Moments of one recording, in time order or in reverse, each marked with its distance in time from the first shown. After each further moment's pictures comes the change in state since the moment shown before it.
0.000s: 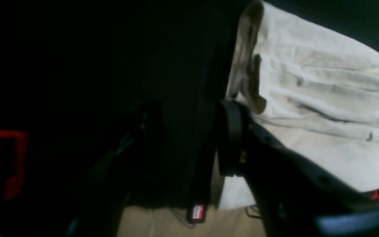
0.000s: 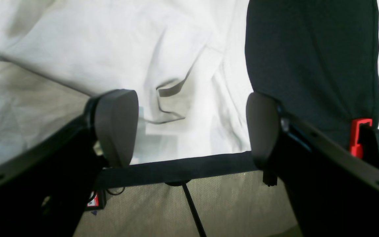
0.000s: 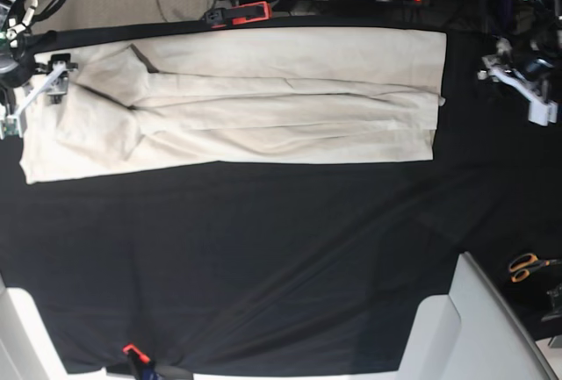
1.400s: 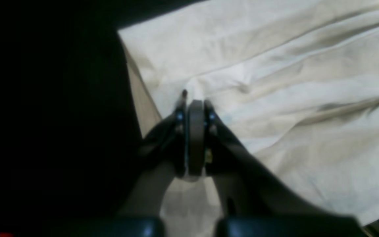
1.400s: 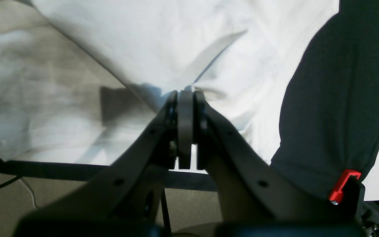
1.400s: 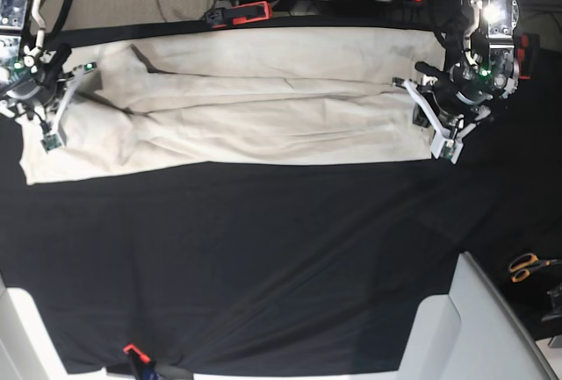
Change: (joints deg) left arm -0.6 1.6 31.4 15.5 28.9 19.8 -10.0; right arm 2.8 9.7 -17.1 -6.0 0.1 -0.5 -7.7
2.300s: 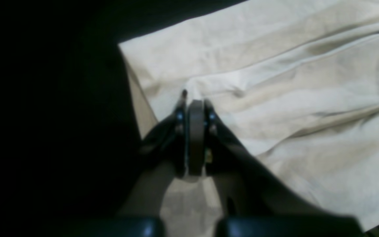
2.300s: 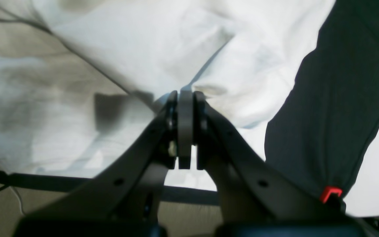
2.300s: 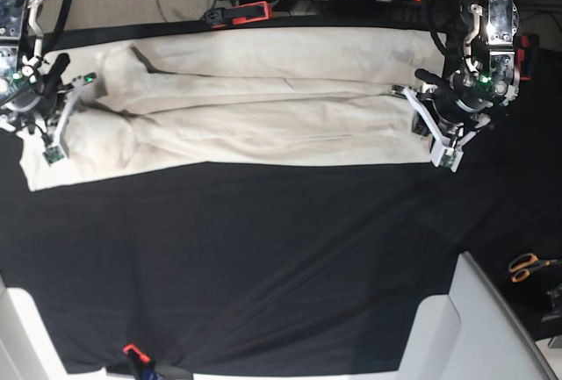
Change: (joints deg) left arm -1.7 0.1 0.0 0.0 0.0 0.0 0.2; right arm 2.0 1.6 -1.6 0.4 0.2 0.7 1.0
